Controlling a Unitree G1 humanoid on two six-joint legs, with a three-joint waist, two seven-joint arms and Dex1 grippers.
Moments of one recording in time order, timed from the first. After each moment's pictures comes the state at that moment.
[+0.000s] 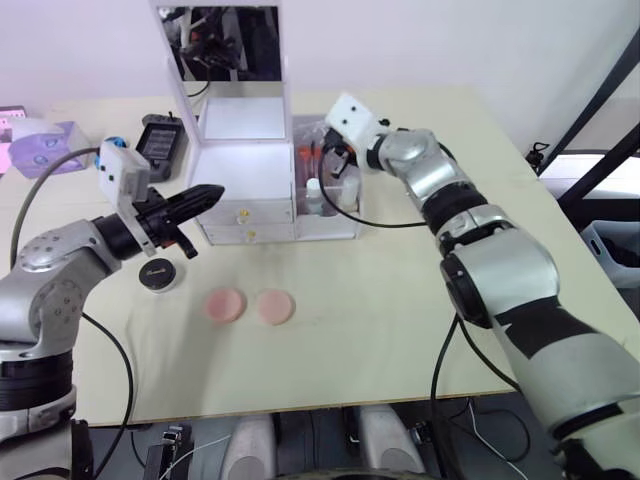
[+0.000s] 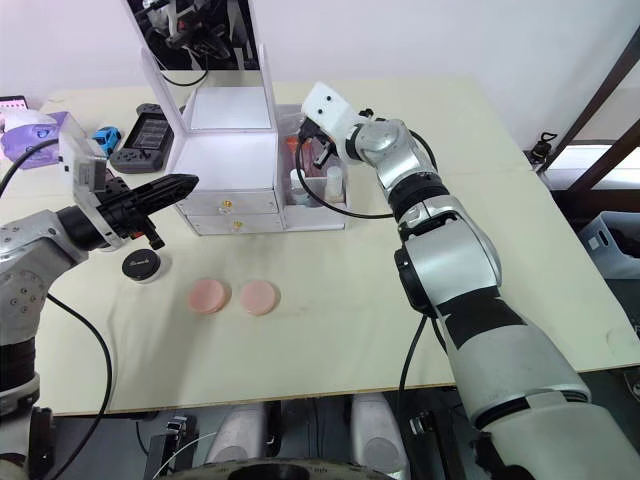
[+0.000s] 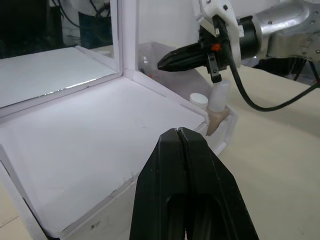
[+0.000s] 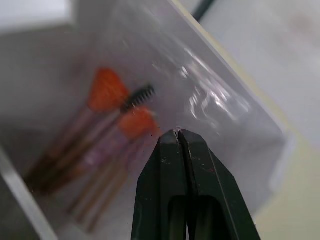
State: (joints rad) left arm -0.36 0.73 0.30 -0.26 -0.72 0.65 -0.76; right arm -1.42 -0.22 0.22 1.35 -0.19 -0.07 0.51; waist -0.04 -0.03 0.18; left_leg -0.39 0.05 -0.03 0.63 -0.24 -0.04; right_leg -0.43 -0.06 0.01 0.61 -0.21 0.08
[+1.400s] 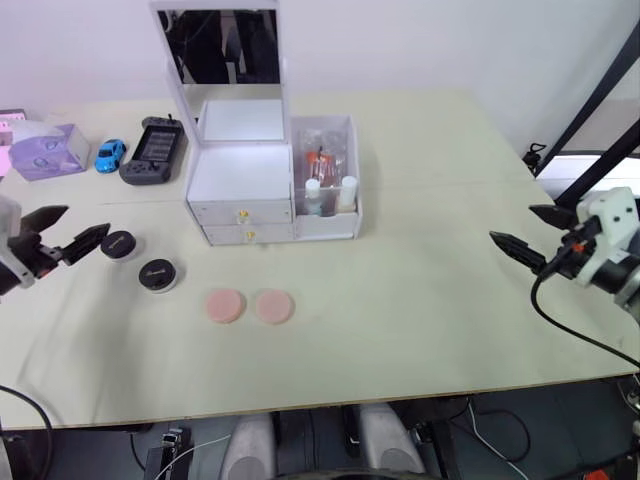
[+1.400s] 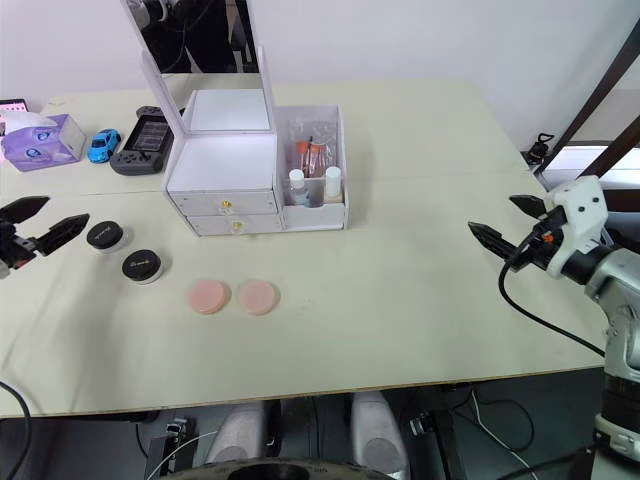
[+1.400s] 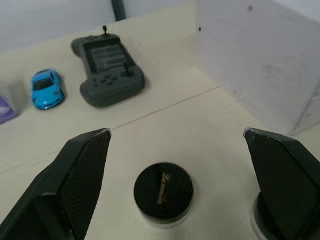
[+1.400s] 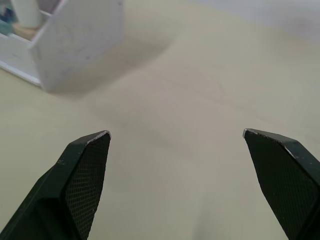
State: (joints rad) left arm -0.25 0.94 0.49 0.50 -0.46 0.14 -0.99; right arm -0.14 -0.77 -0.51 -0.10 0.34 0.47 0.88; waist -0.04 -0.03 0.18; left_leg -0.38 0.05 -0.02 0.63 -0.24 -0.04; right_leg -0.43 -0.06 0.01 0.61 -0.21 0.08
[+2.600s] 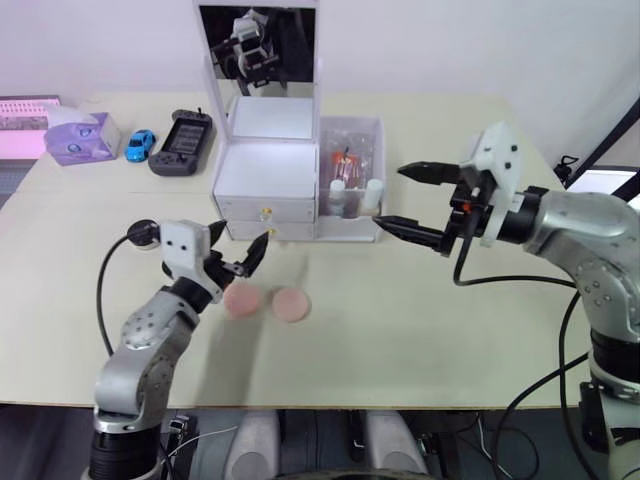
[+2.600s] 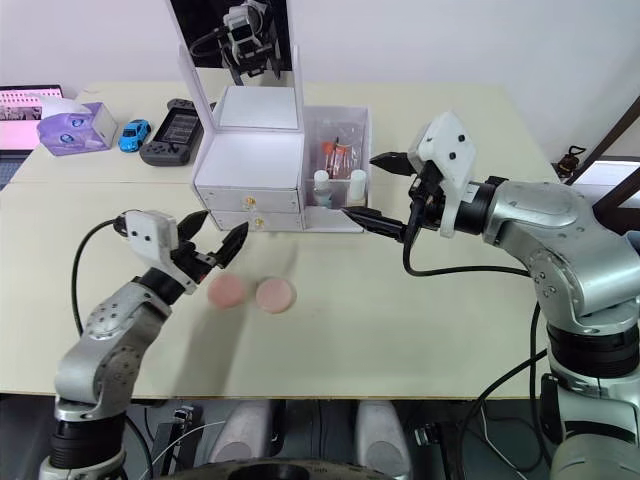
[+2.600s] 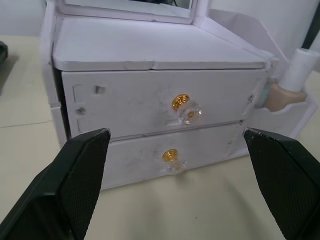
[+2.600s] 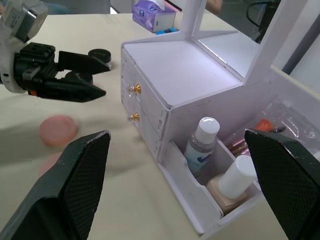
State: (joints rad) left arm -0.05 0.25 0.08 -0.47 -0.40 0.45 -0.27; right arm -0.55 -0.78 -0.10 -0.49 0.60 0.84 0.78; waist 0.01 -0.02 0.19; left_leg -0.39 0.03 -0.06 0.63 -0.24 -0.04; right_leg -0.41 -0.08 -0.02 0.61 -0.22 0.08
